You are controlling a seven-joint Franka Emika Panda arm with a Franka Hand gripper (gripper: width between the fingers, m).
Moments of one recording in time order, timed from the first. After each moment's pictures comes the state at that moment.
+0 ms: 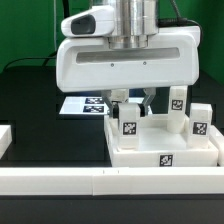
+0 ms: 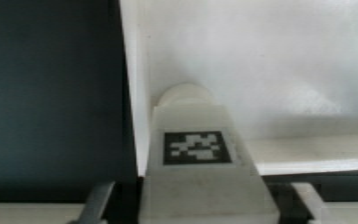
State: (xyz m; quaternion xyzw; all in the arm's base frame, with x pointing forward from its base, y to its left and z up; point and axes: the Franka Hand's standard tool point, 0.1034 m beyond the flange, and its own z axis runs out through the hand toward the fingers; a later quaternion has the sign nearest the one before) arm 0.595 -0.009 0.078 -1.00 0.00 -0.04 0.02
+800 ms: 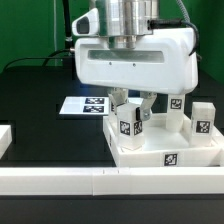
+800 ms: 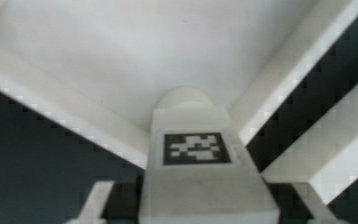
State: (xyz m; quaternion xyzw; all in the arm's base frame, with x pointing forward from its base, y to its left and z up) arm 0.594 -0.002 0.076 -0.90 0.44 -0.04 0.05
